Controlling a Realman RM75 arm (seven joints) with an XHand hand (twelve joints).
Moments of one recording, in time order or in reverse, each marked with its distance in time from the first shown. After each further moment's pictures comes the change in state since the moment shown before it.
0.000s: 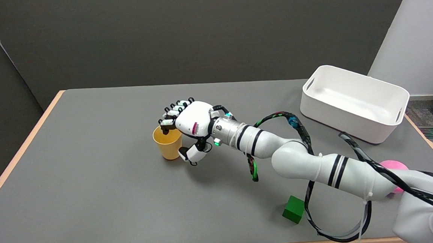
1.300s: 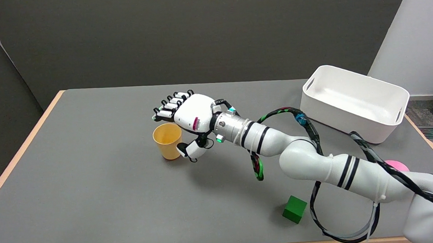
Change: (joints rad) arm -0.041 0.045 0.041 0.130 -0.055 -0.002 0.027
